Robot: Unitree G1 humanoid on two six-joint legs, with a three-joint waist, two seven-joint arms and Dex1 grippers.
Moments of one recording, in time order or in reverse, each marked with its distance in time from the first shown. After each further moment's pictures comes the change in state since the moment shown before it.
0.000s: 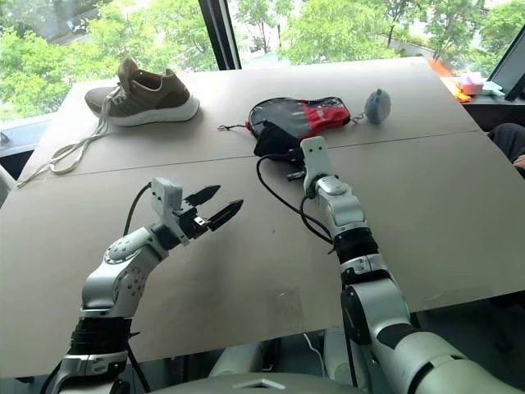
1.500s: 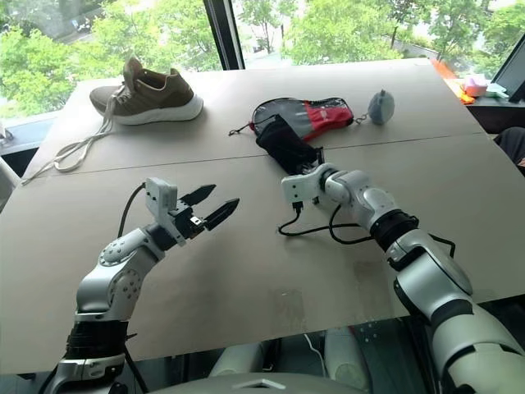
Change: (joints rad) left arm 0.017 0.002 0.020 -0.030 -0.010 0.009 0.024; right arm -0.134 -0.427 0.595 0.160 -0.683 -0.699 0.110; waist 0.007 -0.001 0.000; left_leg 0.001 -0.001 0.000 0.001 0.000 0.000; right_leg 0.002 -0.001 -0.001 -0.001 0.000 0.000
